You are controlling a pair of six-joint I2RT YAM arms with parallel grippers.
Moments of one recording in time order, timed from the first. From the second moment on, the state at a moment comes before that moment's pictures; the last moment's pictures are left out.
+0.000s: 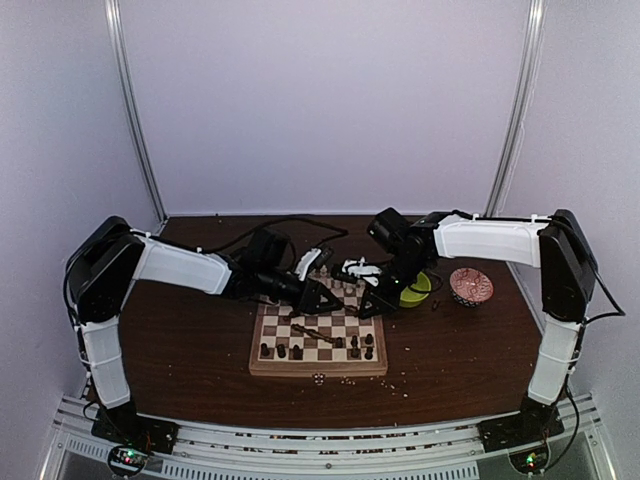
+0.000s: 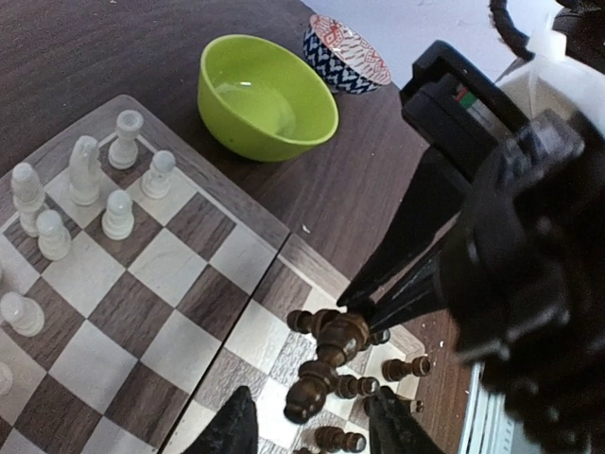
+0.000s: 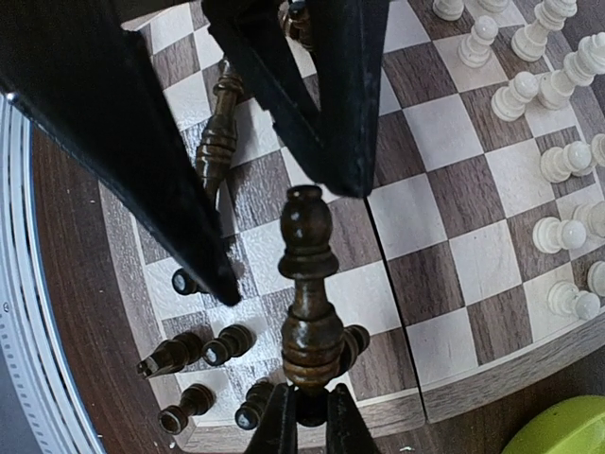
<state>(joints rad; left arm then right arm) -0.77 1.94 1.15 0.16 0.65 -0.28 0.70 1.88 1.43 -0.77 -0.40 -0.46</state>
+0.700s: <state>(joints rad) -0.78 1.95 1.17 0.17 0.69 -0.31 0.69 1.88 1.42 -0.77 -0.40 -0.46</state>
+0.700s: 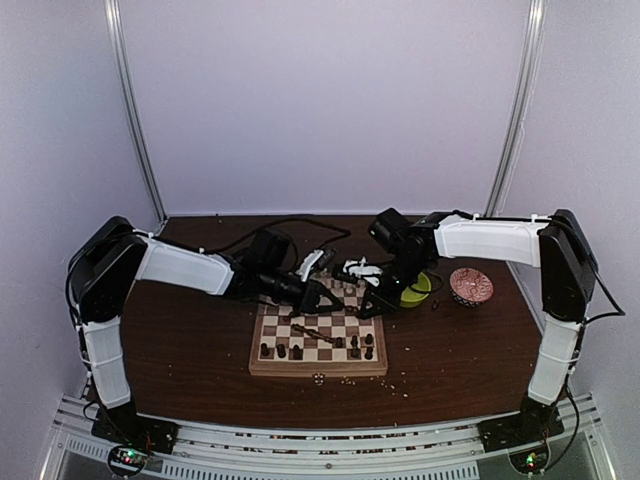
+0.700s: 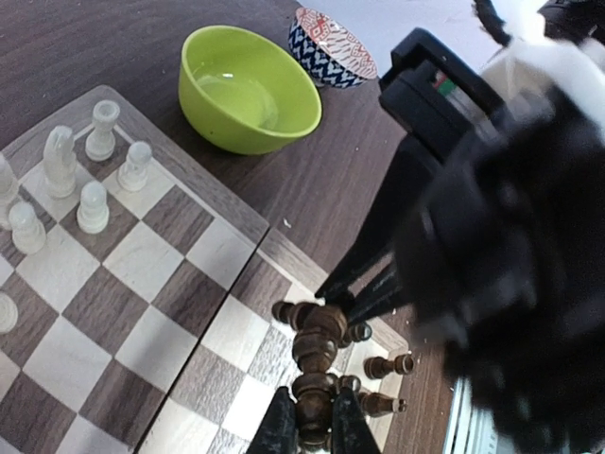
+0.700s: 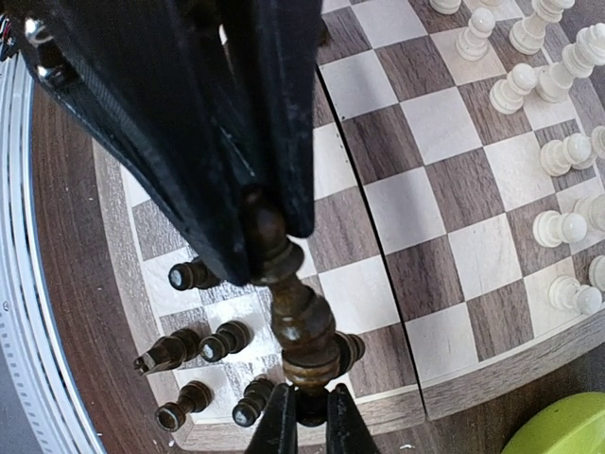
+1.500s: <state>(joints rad) -0.99 1.69 1.33 -0.52 0.26 0.13 0.67 1.96 1.47 -0.82 -0.38 -0.46</state>
